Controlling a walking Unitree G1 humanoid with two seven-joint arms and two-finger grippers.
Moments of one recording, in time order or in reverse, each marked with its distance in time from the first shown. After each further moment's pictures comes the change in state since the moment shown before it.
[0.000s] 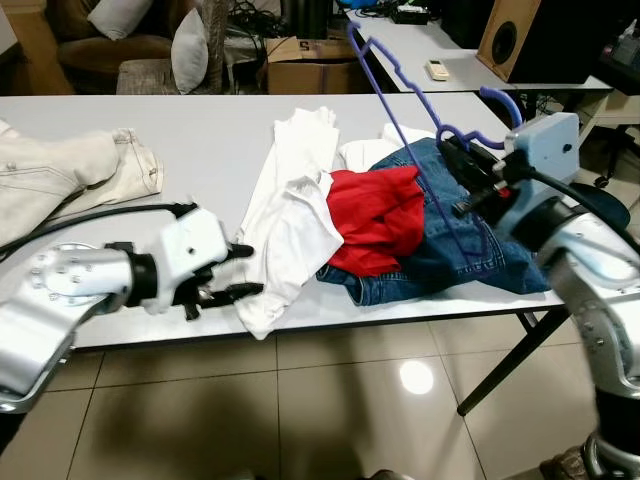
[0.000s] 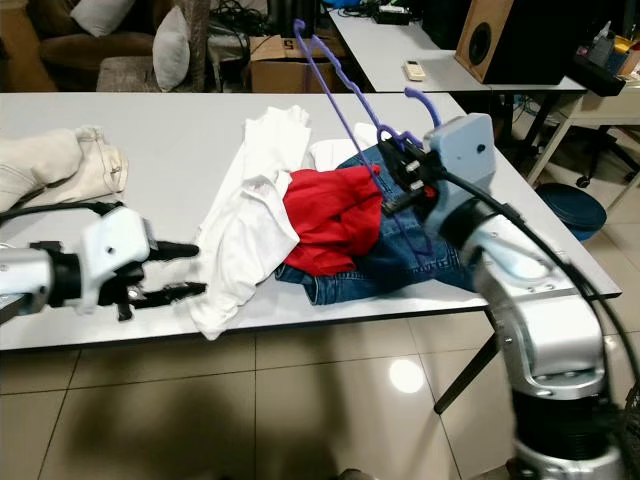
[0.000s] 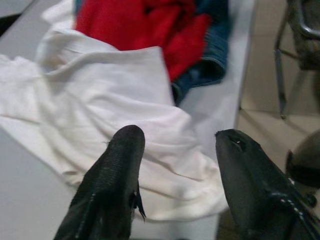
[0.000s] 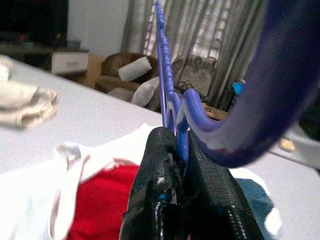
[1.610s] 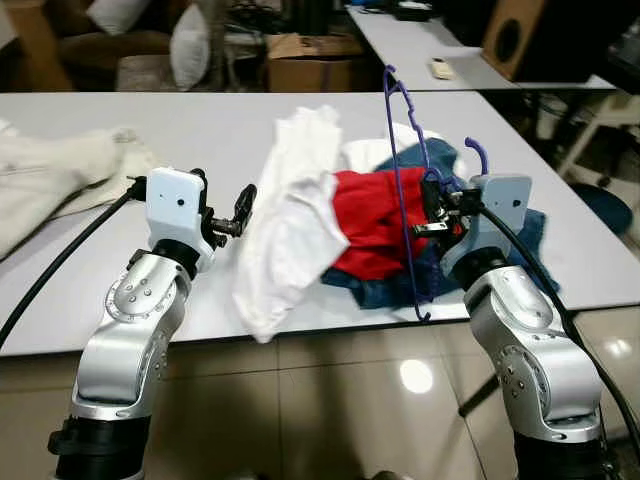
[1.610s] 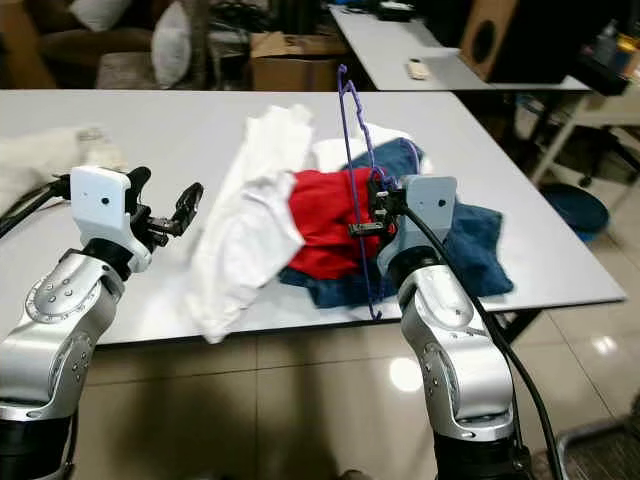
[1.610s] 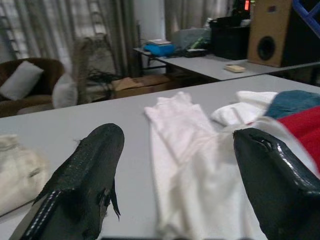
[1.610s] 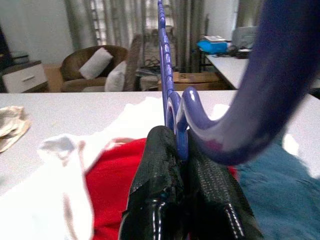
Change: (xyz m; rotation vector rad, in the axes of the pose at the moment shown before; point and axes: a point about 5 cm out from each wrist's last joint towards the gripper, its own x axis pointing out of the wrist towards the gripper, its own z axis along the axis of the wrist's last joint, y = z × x) left arm 0.043 0.009 -0.001 -0.392 -0.336 0.810; right arm -0.002 0.041 -0.047 0.234 0.074 -0.250
